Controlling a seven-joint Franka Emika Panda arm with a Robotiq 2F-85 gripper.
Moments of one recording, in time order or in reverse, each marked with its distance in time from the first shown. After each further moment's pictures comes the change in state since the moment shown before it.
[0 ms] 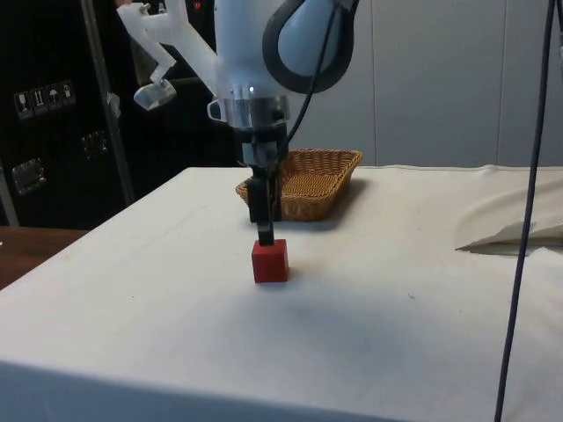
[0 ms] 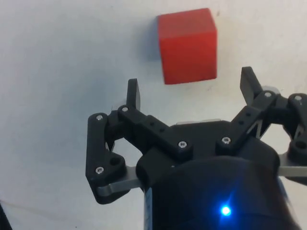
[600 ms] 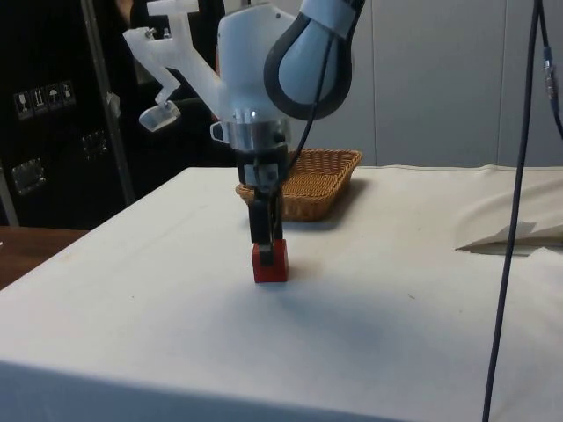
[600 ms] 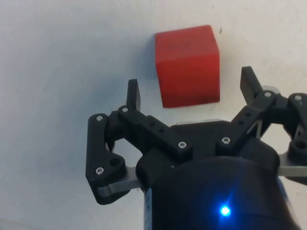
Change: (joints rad) arm -0.001 0.086 -0.008 0.014 0.001 0.075 -0.008
